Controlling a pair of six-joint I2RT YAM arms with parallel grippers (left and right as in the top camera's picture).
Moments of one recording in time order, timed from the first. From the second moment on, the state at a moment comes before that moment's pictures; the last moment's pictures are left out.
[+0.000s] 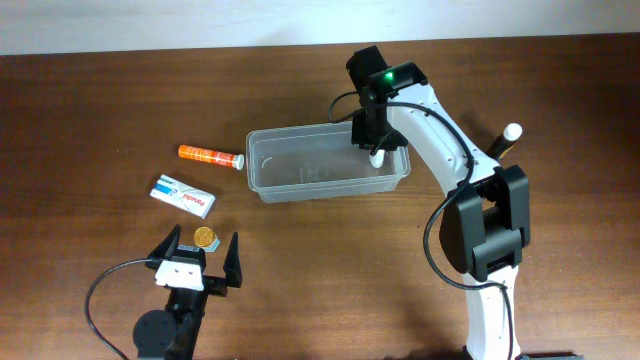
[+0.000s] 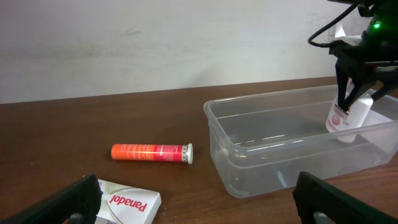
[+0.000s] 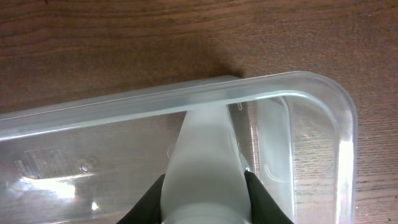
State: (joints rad) left arm -0.05 0.01 0.02 -0.07 0.13 0.01; right arm 0.36 2.23 1.99 -1.17 0.08 0.47
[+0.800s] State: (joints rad) left arm -0.05 0.01 0.02 -0.07 0.13 0.01; right arm 0.34 2.23 1.99 -1.18 0.08 0.43
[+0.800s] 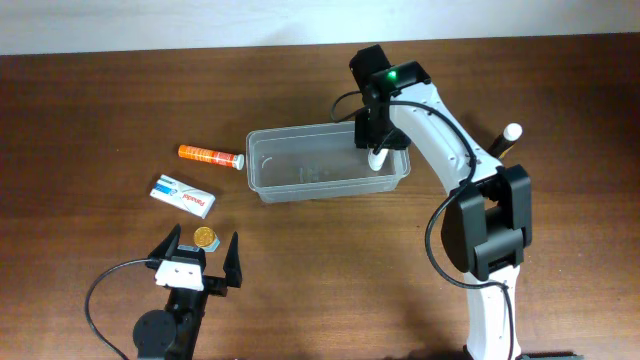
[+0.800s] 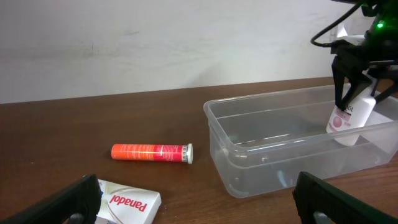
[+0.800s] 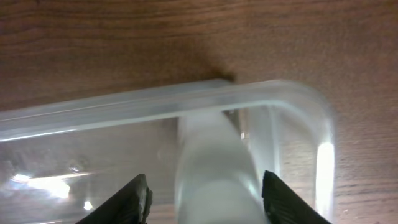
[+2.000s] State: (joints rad) left arm -0.05 0.01 0.02 -0.07 0.13 0.01; right arm 0.26 2.23 2.51 -1.51 -0.01 0.27
